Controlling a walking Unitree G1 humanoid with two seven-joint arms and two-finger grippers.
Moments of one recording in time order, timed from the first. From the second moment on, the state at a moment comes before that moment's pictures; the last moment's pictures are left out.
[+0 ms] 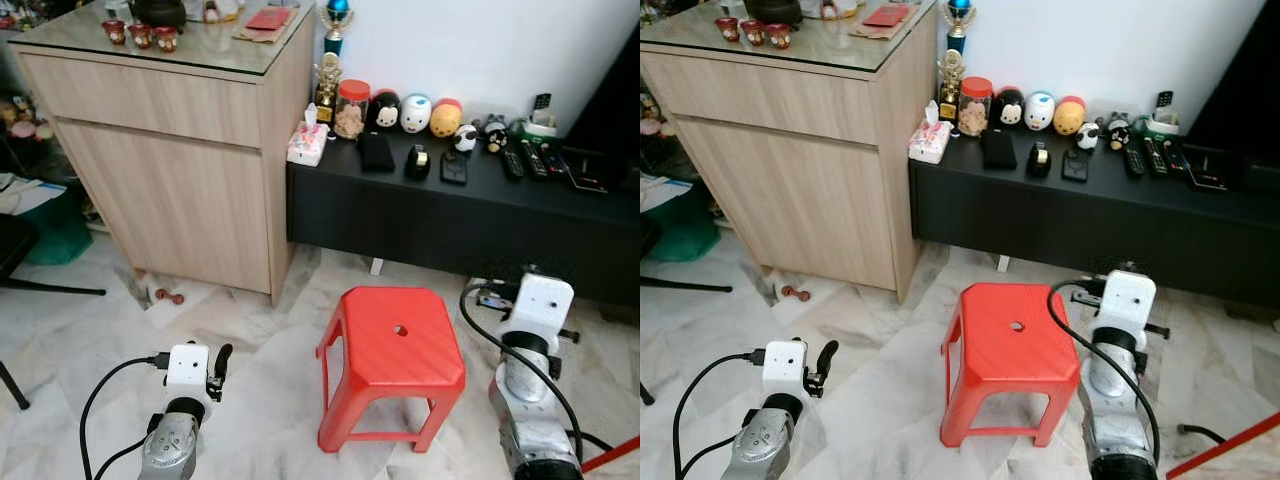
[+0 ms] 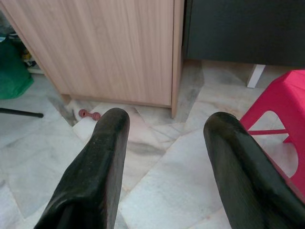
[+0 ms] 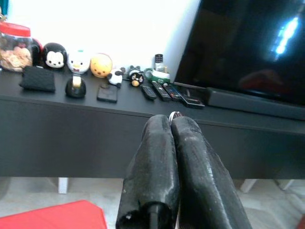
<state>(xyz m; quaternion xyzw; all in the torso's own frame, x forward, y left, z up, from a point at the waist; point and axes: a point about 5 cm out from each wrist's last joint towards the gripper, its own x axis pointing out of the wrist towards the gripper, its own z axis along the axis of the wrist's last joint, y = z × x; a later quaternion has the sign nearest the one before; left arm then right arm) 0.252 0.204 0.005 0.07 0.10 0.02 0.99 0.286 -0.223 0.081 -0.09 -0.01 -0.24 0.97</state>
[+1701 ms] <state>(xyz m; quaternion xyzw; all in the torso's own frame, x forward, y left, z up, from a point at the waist) 0.165 0.228 -0.076 0.03 0.37 0.11 0.92 0.216 -0.178 -0.066 0.04 0.40 -0.01 0.92</state>
